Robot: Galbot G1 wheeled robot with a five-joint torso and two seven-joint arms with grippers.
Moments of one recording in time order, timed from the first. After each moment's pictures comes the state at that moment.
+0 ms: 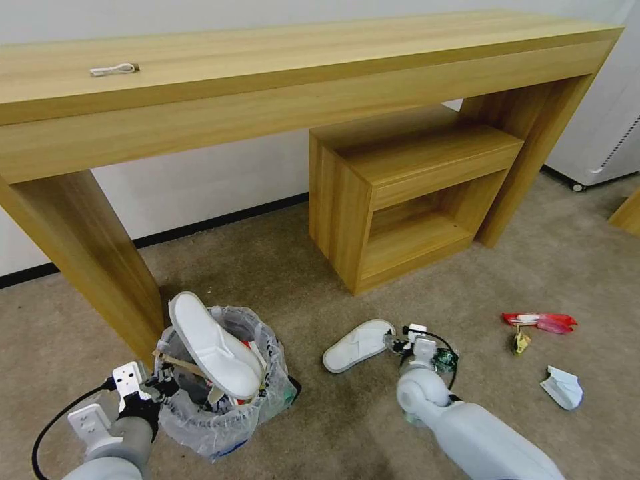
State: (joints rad) left arm 1.76 -1.30 -0.70 -2.29 -0.74 0.43 -0.41; right arm -0.84 1.14 -0.27 1.36 0.95 -0.08 0.77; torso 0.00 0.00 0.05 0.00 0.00
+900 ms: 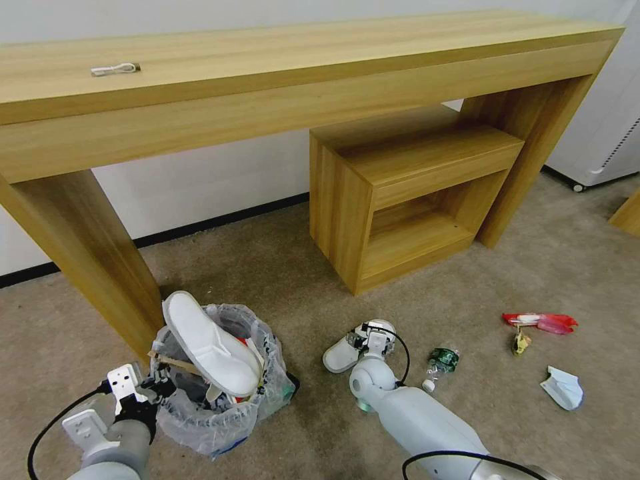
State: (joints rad) left arm 1.77 -1.31 -0.71 -2.30 -0.73 0.40 -0.41; right arm -0.73 1.33 -0.31 1.06 0.91 -0.04 0.74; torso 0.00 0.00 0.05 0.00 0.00
